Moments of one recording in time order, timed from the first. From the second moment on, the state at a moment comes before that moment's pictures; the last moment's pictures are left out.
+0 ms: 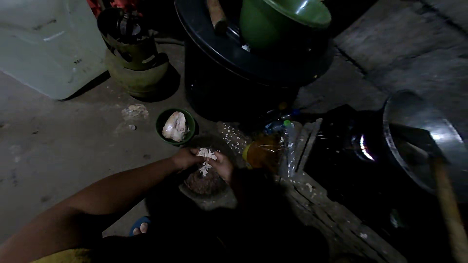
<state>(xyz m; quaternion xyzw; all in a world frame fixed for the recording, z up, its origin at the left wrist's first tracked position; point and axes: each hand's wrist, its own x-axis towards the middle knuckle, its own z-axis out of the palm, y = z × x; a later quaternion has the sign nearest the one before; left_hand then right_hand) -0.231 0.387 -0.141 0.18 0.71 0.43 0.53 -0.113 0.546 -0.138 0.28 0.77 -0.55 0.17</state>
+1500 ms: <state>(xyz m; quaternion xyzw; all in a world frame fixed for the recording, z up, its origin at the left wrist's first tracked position) -0.227 0.387 -0.120 0.18 0.74 0.39 0.52 -0.110 0.563 -0.146 0.33 0.73 -0.57 0.18</state>
